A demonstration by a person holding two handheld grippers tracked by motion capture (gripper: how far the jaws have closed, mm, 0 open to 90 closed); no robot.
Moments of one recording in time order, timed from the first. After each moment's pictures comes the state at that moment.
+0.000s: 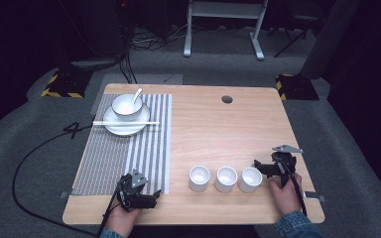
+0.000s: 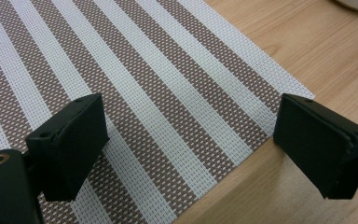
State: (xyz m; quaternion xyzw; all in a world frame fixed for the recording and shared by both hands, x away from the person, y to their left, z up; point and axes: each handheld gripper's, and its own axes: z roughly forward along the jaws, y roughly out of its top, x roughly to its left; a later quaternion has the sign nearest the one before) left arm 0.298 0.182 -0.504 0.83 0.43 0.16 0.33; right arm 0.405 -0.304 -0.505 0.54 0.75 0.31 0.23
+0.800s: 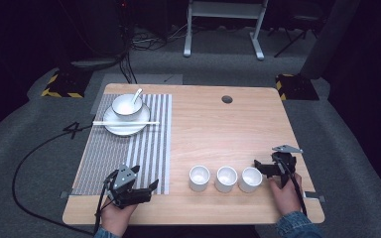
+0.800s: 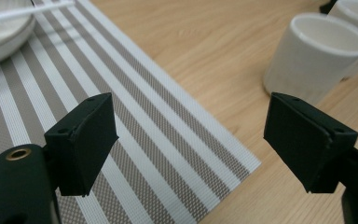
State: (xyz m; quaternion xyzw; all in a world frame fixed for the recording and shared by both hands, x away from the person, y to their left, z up) left arm 0.286 0.197 -0.459 0.76 0.41 0.19 0.46; right arm 0.405 -0.304 -0.505 0.54 0.75 0.31 0.23
